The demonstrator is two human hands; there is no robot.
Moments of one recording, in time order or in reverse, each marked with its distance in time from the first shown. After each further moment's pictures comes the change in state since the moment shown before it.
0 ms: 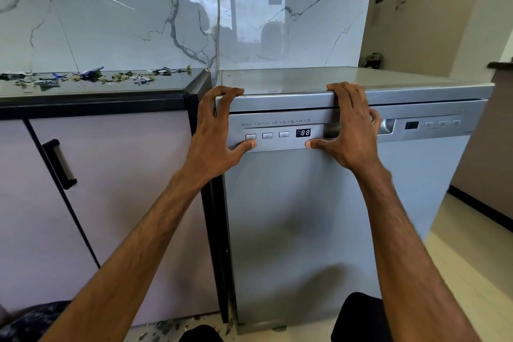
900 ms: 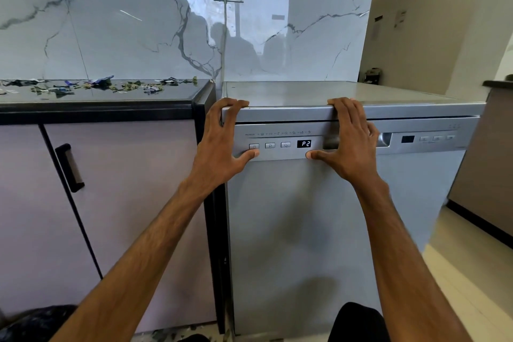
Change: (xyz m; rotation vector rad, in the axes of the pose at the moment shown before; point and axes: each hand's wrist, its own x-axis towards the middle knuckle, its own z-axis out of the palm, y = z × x) left_hand -0.001 0.003 -0.001 0.053 0.021 -0.012; right_hand -0.004 -0.002 -0.003 -0.063 -0.050 0.024
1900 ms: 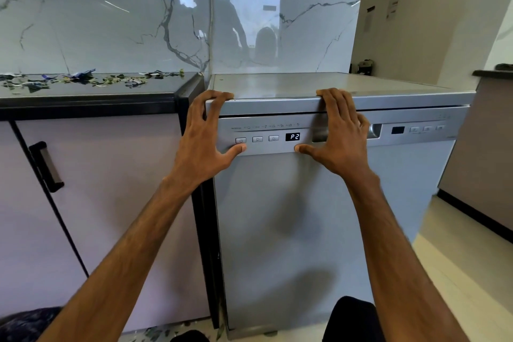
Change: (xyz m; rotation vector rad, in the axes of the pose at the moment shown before) left_hand 0.001 -0.003 0.001 0.025 0.002 0.028; right_hand -0.001 0.003 0.000 -0.065 -0.038 0.004
